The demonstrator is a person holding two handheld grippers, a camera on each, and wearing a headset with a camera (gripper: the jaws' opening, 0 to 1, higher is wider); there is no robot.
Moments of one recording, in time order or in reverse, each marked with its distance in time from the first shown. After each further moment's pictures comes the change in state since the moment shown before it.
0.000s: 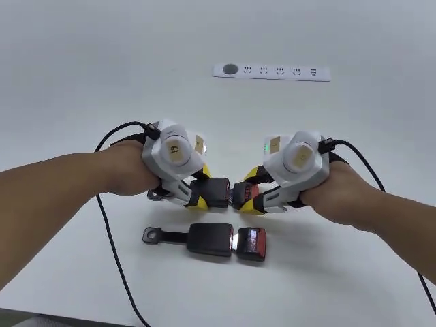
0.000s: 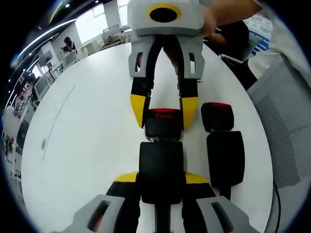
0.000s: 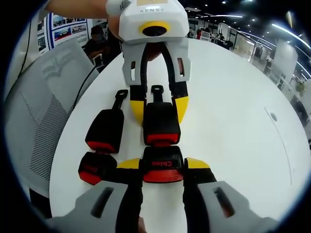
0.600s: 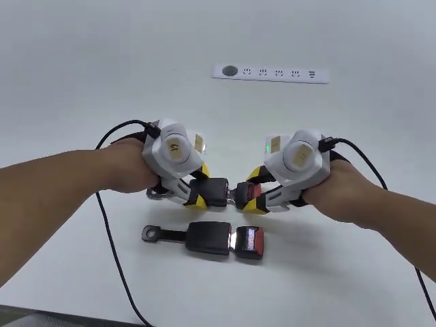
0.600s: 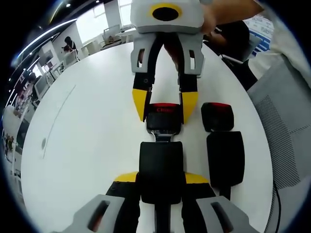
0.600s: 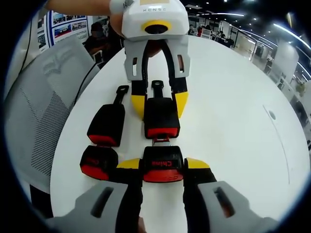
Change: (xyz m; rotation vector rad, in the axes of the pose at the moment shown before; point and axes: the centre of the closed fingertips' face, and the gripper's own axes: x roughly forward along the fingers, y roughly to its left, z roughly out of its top) left arm 0.000 -0.001 0.000 -0.005 -0.003 0.002; right arm -0.009 0.000 -0.007 -0.009 0.033 -0.002
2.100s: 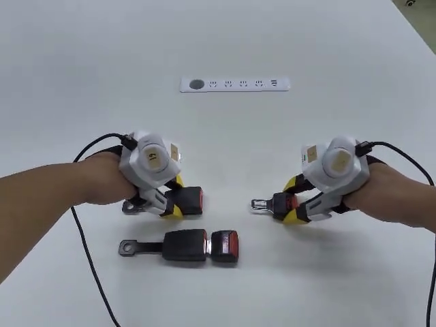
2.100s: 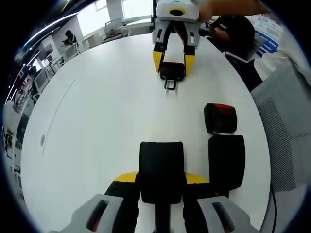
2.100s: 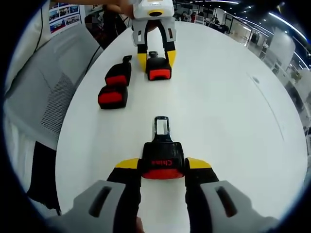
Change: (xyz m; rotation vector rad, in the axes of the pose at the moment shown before) left arm 0.005 0.006 -0.005 -0.031 0.065 -0.003; right arm -0.075 0.005 -0.101 0.050 0.139 -0.032
